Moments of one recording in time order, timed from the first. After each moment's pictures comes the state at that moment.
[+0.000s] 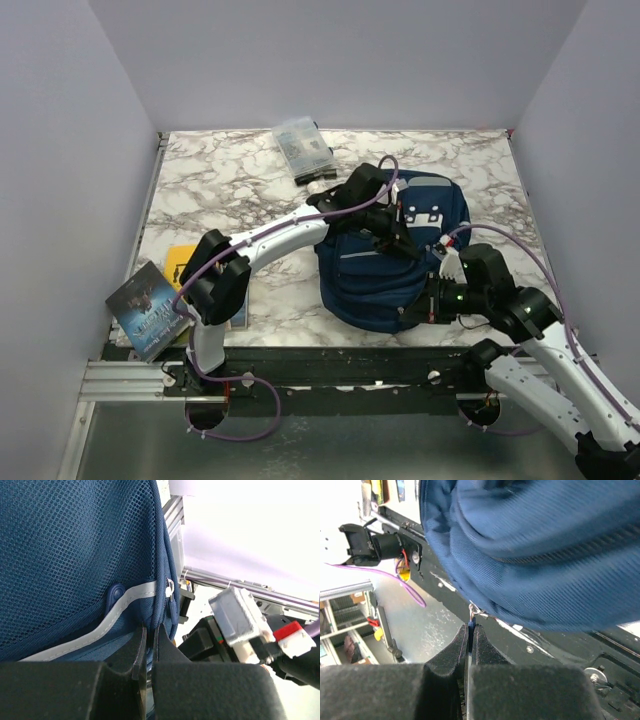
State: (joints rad) left arm -0.85 1.89 1.56 -0.29 0.74 -1.02; right arm 0.54 0.62 0.72 -0.90 -0.47 0.66
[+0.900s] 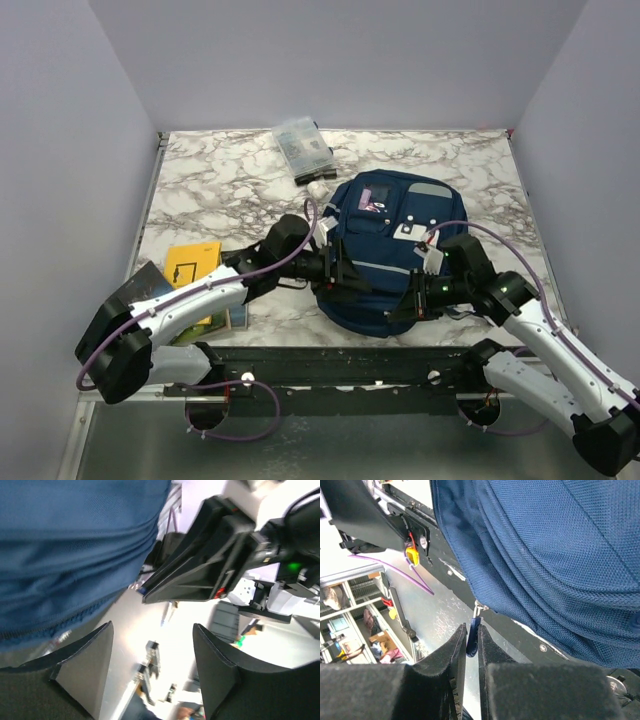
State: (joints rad) left arm -0.80 1.26 0.86 -0.08 0.67 -1.12; right arm 0.54 0.79 0.69 -0.80 -0.60 0.66
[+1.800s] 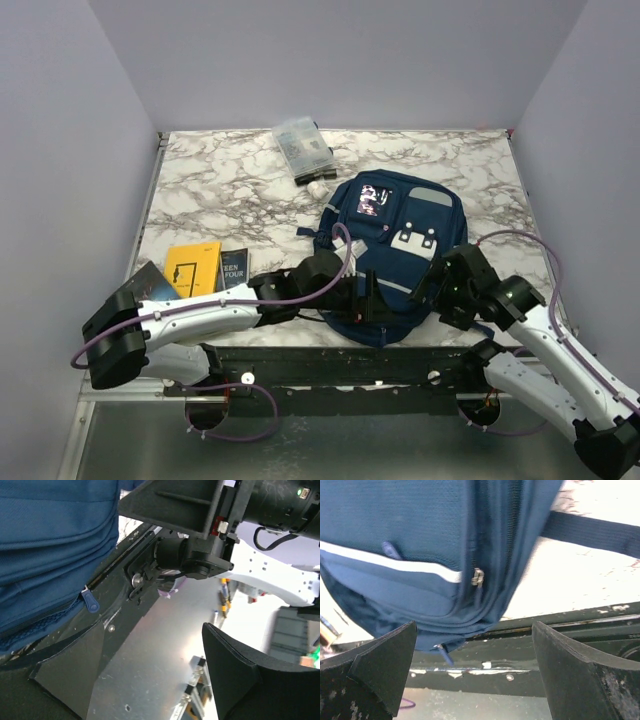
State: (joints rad) left arm -1.12 1.23 0.77 -0.01 0.29 -1.10; right arm 0.54 0.78 0.71 -1.00 0.03 1.02
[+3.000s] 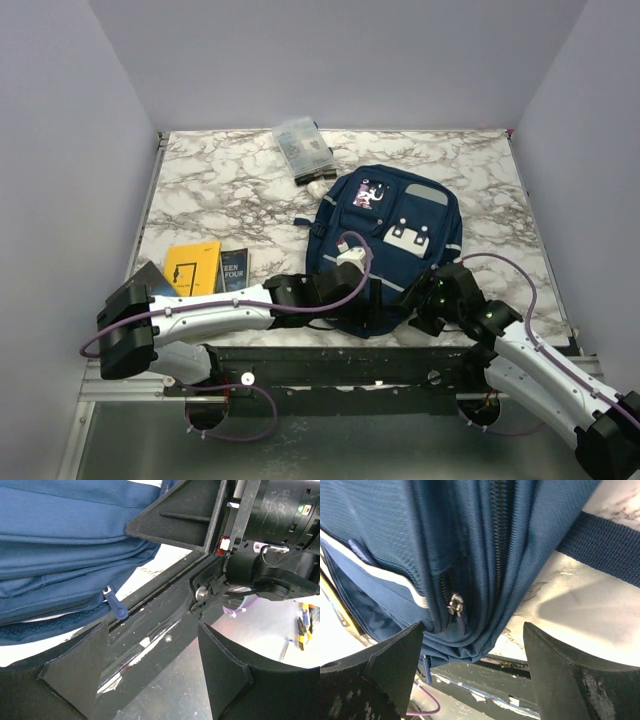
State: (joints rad) left arm -1.24 1.35 0.94 -0.30 -0.03 -0.93; right arm 0.54 0.70 0.35 -0.54 -0.13 1.13
